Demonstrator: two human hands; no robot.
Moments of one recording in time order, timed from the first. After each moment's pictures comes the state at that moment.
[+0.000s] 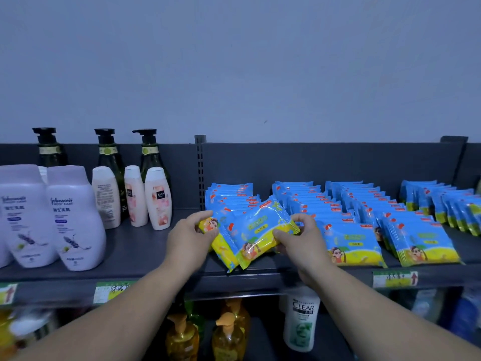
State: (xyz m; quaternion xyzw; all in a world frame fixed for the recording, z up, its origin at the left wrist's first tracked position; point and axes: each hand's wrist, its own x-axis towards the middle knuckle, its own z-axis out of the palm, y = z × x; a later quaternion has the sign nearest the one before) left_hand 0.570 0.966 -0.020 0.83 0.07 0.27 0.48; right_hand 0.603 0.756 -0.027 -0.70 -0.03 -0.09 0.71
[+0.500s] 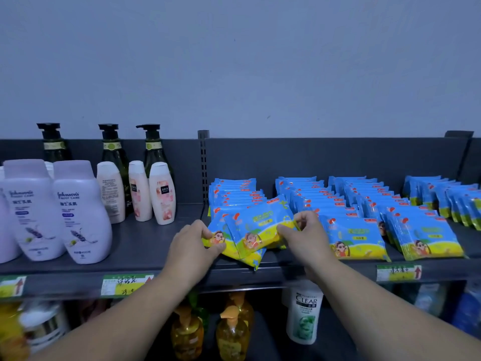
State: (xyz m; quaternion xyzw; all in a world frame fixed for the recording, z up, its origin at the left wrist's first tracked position) left_hand 0.552 0.969 -0.037 0.91 0.08 0.25 0.31; right_hand 0.602 0.757 -0.032 -0.77 -0.04 -0.13 0.62
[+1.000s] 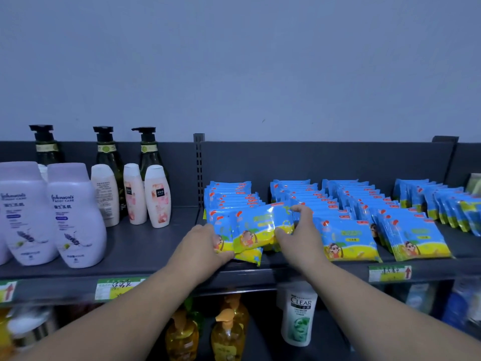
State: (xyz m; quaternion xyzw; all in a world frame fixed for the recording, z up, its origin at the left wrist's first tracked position) left_hand 0.554 0.954 -0.021 0.96 0.02 0.17 0.22; right_hand 0.591 0.756 -0.021 -0.85 -0.04 -0.16 0.50
